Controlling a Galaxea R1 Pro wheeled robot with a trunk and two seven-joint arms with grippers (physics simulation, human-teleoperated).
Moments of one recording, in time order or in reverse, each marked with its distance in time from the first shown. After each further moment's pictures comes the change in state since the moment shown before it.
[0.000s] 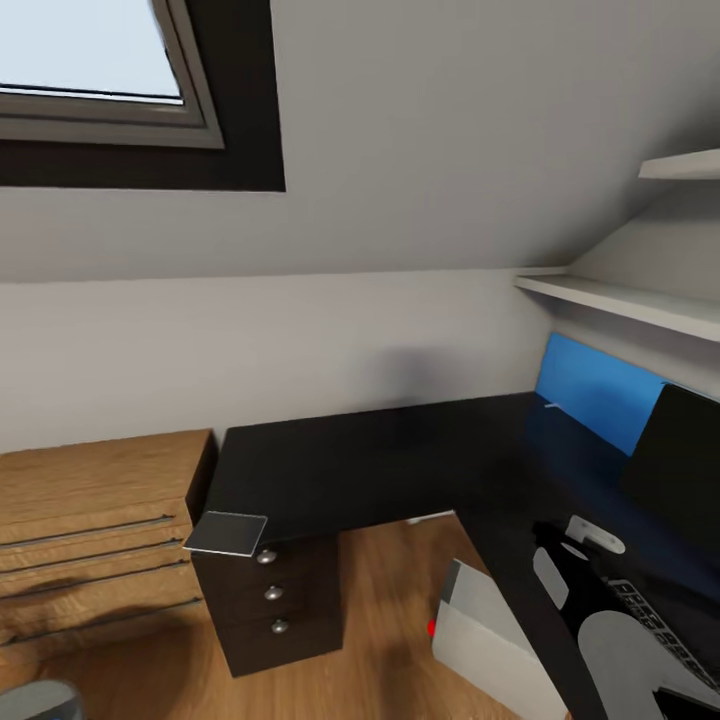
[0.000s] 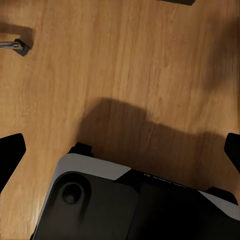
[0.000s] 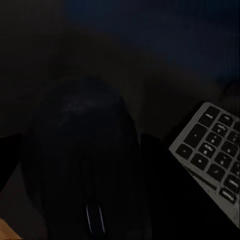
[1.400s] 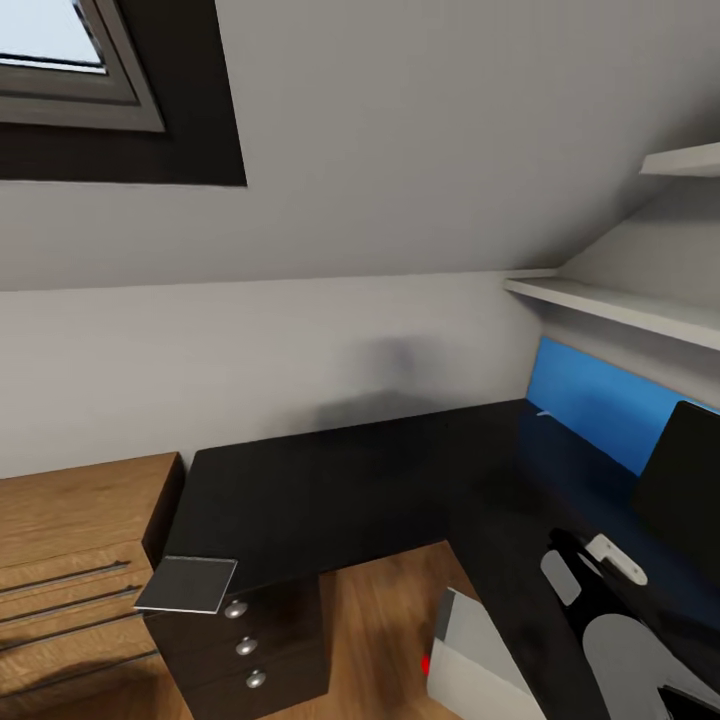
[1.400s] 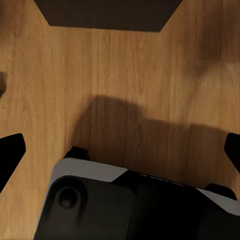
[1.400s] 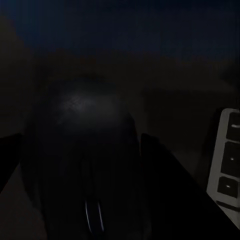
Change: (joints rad) left arm 0.000 -0.002 -0.057 -0.002 0.000 -0.013 -0.001; right arm 0.000 -0.006 -0.088 0.032 -0.196 -0.134 -0.048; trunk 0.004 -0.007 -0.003
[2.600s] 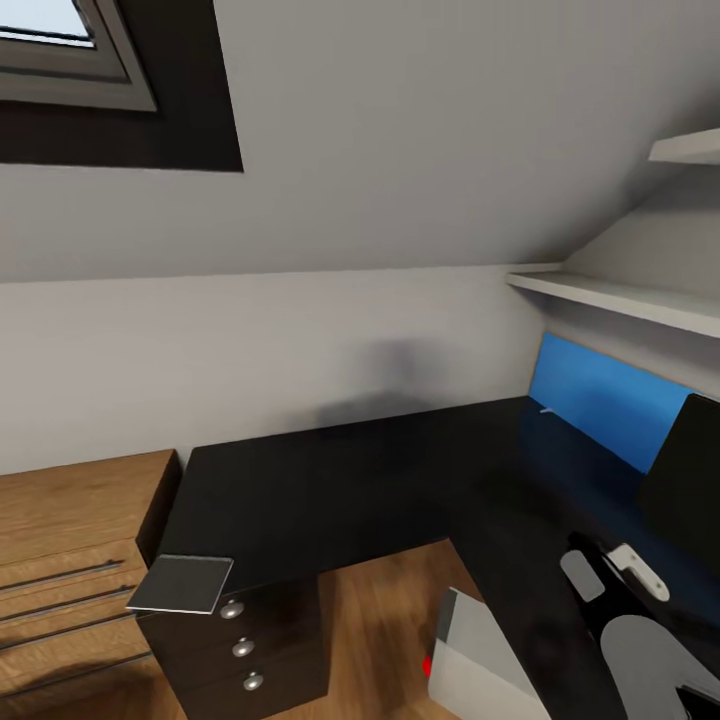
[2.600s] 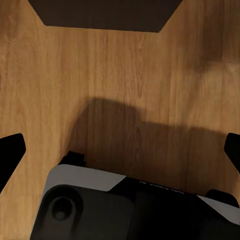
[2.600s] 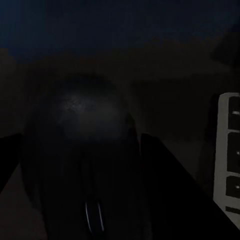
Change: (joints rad) left arm 0.000 -0.004 0.001 0.000 0.001 0.000 0.000; right arm 0.000 -0.047 -0.028 0.000 -0.146 -0.008 0.008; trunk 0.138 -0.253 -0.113
